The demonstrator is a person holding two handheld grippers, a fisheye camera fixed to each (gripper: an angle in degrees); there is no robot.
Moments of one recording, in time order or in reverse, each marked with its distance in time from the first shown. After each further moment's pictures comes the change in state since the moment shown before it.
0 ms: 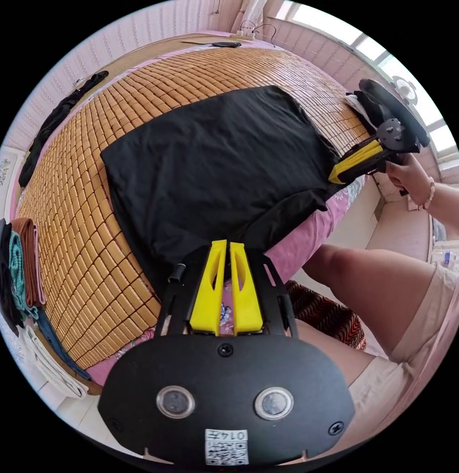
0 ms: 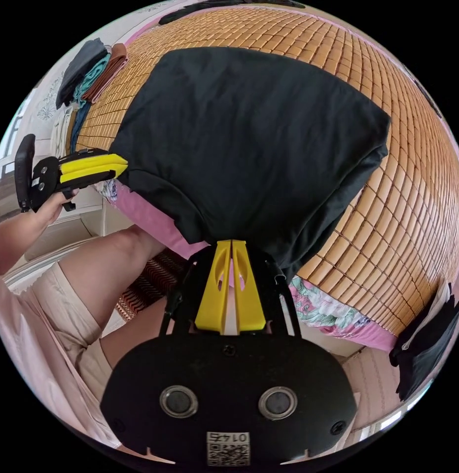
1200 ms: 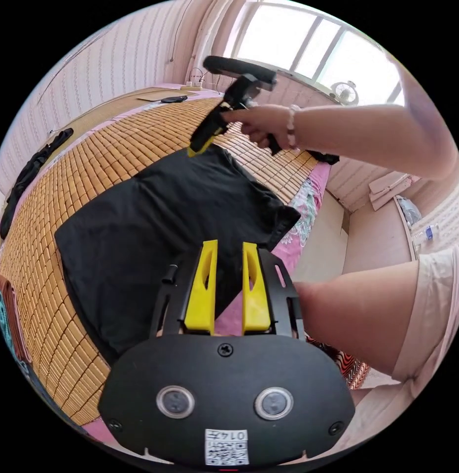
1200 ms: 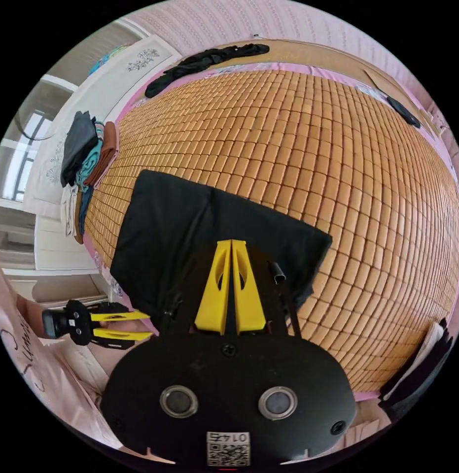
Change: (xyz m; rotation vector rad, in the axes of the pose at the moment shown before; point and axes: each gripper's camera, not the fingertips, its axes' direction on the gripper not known) left arm 0.107 0.021 0.056 0.329 0.139 0.187; right arm 0.145 -0.064 -0.106 0.344 -0.064 0.095
